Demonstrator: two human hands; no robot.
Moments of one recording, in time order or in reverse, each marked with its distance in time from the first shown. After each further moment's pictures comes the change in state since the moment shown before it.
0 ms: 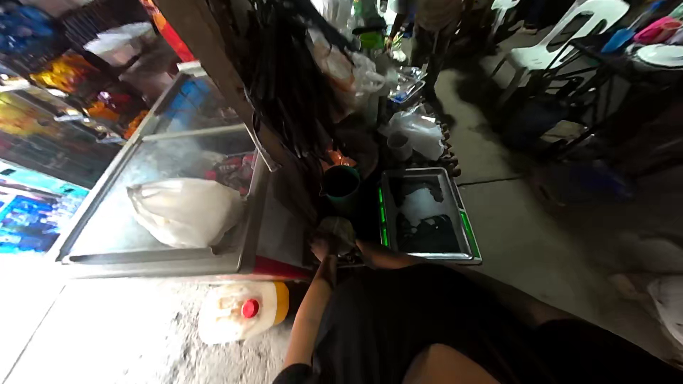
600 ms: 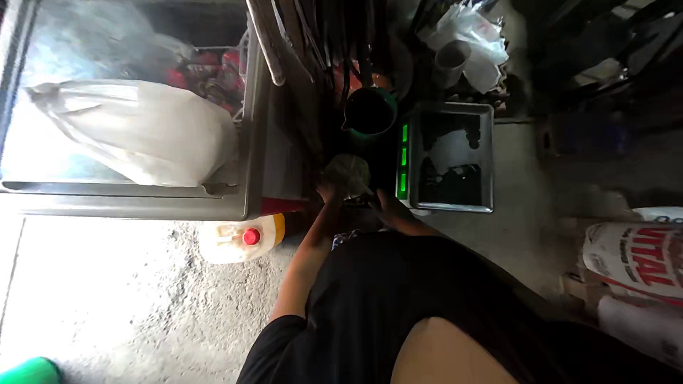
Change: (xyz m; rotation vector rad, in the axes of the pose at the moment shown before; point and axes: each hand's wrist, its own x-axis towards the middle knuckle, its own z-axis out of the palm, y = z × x) left_hand 0.028 -0.022 -0.005 -0.210 -0.116 0.104; right_hand -0.014 -0.025 0.019 0.139 0.103 0.249
